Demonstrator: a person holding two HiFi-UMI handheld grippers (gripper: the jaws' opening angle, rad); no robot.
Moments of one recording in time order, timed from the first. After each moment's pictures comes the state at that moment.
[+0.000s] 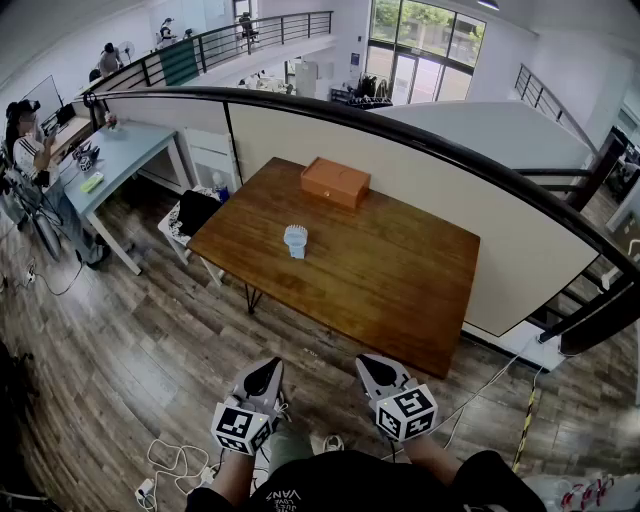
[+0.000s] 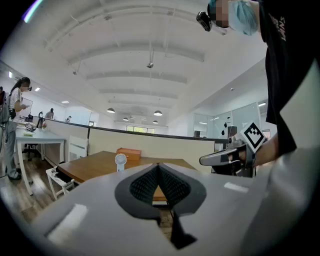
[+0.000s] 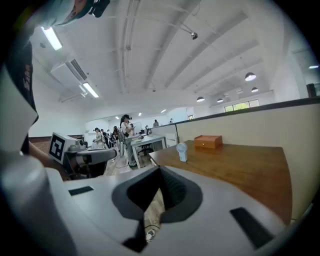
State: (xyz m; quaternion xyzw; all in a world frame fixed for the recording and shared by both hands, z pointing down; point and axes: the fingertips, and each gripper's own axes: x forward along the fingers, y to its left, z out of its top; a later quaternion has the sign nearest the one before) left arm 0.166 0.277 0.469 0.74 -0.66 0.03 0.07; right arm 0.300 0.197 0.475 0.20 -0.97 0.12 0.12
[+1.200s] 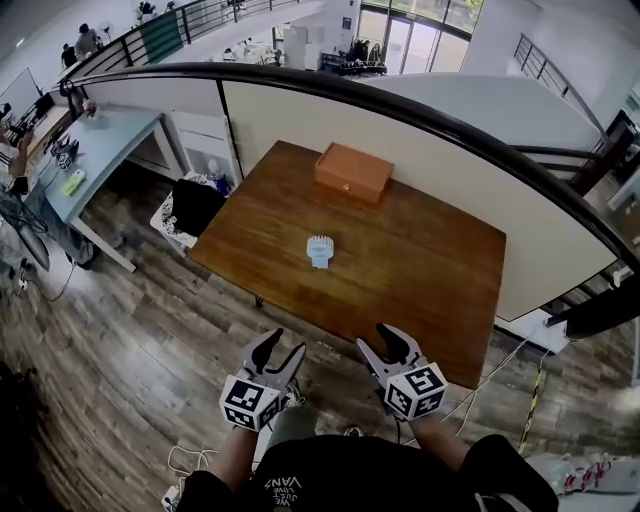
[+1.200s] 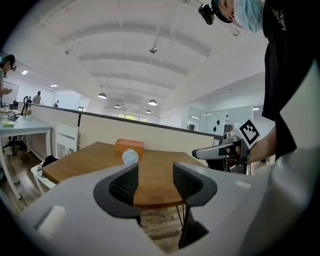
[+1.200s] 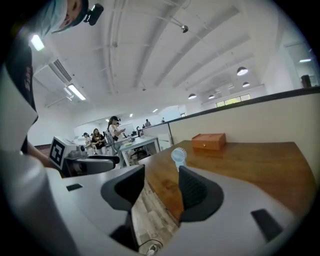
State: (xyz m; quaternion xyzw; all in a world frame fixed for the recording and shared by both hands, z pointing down) left arm 0.041 0.167 0.492 0.79 -0.60 0.06 0.14; right arm 0.169 0.098 0.480 0.24 -0.95 0.15 0.12
